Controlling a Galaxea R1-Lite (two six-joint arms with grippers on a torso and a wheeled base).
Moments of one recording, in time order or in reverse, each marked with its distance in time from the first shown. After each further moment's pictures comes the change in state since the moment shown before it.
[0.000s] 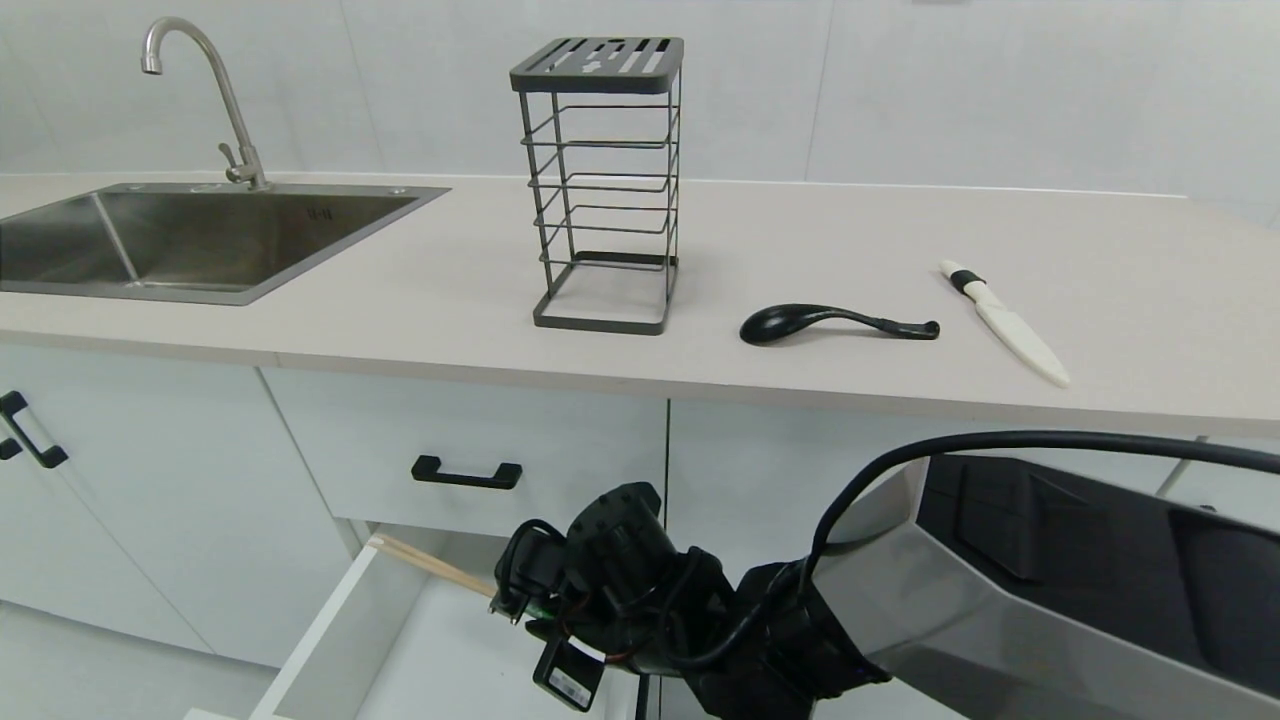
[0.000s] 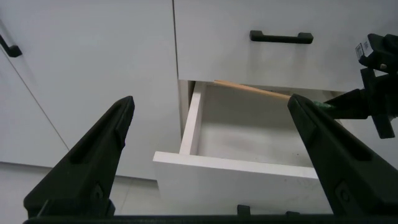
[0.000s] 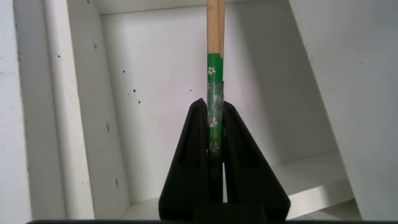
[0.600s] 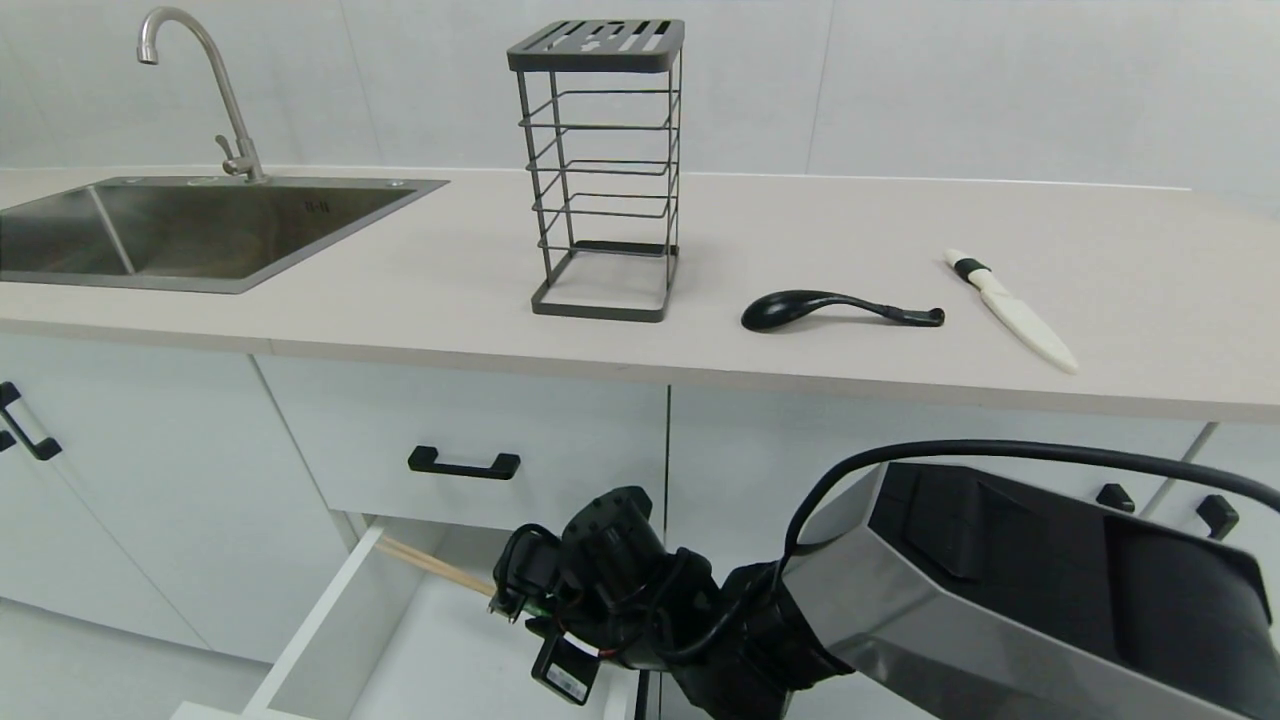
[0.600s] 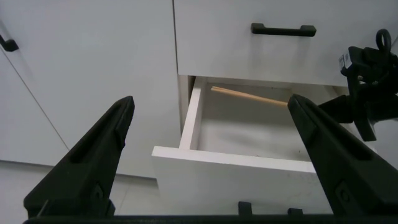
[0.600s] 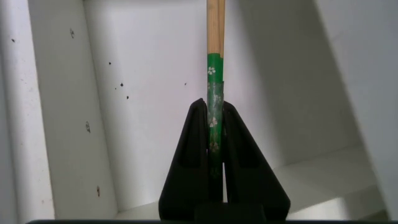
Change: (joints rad) left arm 0.000 0.000 0.000 0.000 0.000 0.000; right arm -0.015 0.062 -0.059 0.000 0.000 -0.023
